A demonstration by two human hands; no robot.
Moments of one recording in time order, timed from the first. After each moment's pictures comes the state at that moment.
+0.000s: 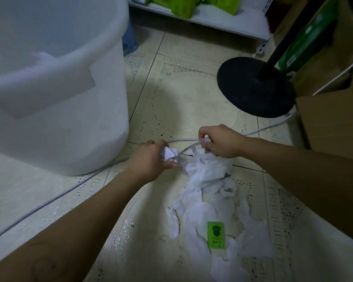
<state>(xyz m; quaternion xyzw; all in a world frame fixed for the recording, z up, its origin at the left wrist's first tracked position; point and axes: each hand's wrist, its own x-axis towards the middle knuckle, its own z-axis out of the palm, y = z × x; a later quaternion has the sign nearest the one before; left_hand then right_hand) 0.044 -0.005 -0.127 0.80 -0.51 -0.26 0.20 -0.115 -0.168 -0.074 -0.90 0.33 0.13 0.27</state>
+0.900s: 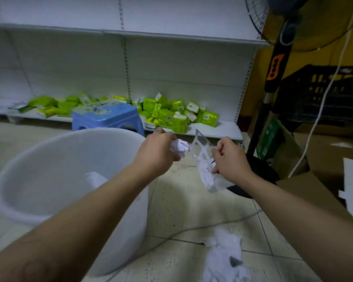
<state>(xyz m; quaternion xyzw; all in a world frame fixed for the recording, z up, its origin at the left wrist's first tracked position) 0.096 -0.039 0.149 0.77 -0.57 0.03 0.29 -0.079 -0.152 0.117 -0.78 0.45 -0.34 0.26</state>
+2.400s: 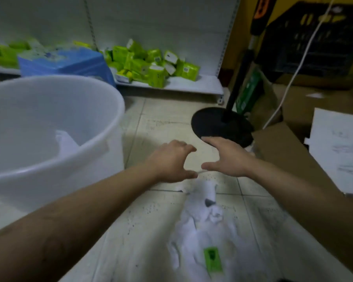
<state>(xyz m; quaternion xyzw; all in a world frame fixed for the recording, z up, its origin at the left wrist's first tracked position) 0.008 -0.038 0.044 0.67 -0.73 -0.11 0.11 -0.167 -0.128 0.053 -0.89 0.42 -0.01 0.16</state>
